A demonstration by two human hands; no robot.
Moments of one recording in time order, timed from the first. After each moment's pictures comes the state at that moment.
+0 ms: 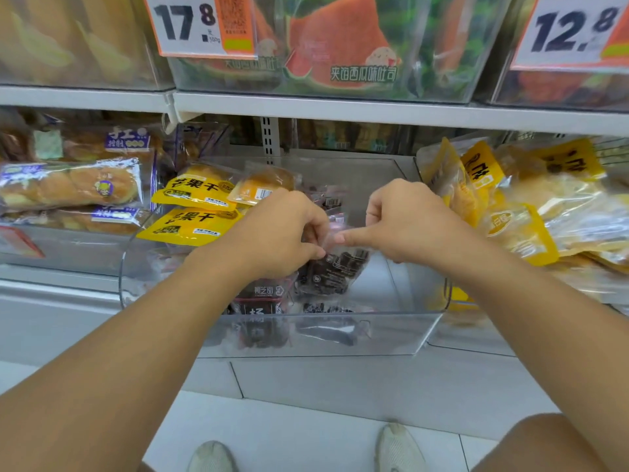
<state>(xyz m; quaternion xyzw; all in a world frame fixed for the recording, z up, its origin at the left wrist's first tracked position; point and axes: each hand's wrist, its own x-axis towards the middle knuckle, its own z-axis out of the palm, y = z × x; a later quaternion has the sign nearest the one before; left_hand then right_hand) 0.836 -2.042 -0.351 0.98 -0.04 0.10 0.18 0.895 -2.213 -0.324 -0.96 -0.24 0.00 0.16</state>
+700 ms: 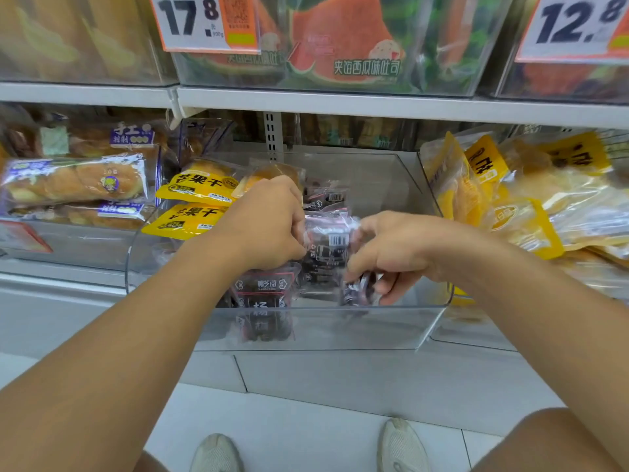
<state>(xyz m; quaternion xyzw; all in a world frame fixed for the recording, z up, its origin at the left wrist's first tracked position) 0.833 -2.031 -0.352 0.98 0.04 0.10 0.14 0.891 -2.213 -0.340 -0.88 -0.18 0.31 0.29</state>
